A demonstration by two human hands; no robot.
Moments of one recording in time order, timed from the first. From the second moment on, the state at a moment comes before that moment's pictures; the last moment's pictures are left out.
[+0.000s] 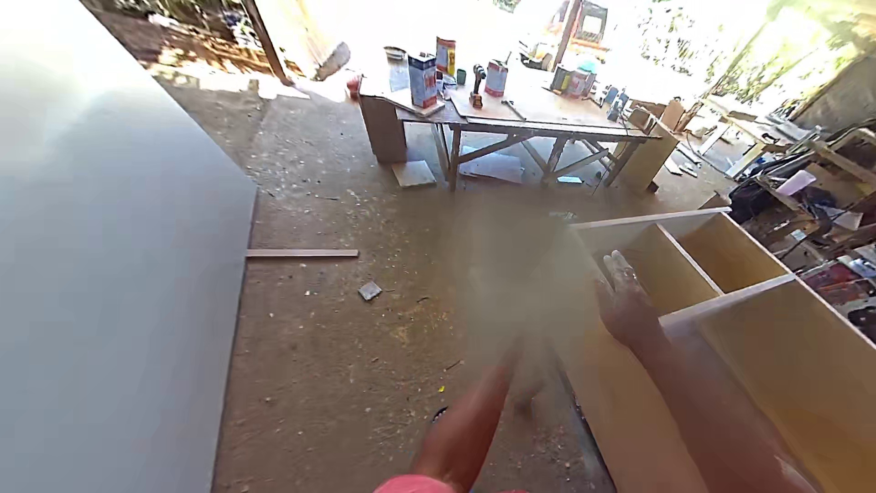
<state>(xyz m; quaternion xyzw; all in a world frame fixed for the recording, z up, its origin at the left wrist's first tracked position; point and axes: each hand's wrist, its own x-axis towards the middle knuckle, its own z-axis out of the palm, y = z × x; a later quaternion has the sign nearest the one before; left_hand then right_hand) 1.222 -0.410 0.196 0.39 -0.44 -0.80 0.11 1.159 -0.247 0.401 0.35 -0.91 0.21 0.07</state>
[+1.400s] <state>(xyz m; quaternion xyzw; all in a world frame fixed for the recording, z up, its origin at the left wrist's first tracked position) 1.112 -0.366 0.194 0.28 -0.61 -0.73 0.15 1.176 -0.160 0.395 0.18 -0.69 0.69 -0.10</state>
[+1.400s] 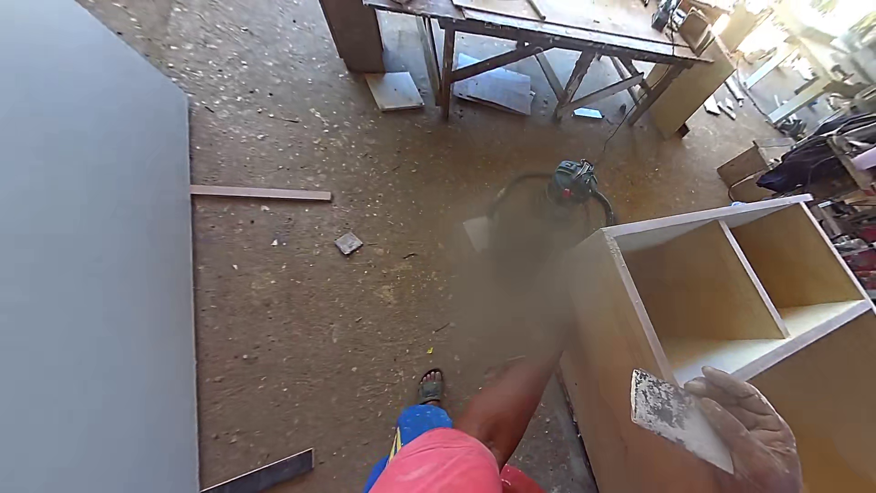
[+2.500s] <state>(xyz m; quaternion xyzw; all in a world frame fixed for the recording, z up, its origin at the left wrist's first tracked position) 1.064 -0.422 0.279 0.17 -0.75 -0.58 0.27 1.196 -0.158 0.419 0.22 -0.81 0.48 0.25</state>
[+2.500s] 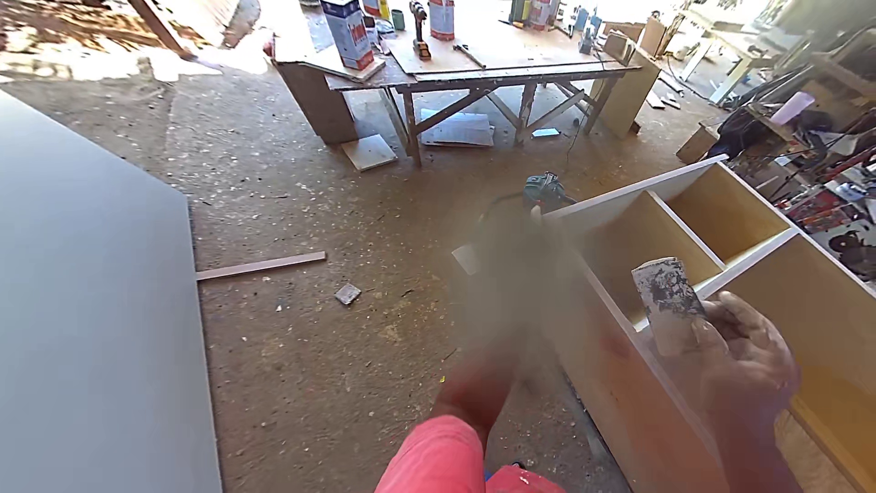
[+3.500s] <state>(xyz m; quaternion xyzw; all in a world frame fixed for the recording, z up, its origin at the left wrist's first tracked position) 1.104 -0.464 0.297 0.01 -0.59 -0.79 0.18 1.087 -0.305 0.382 0.41 -0.91 0.05 0.08</state>
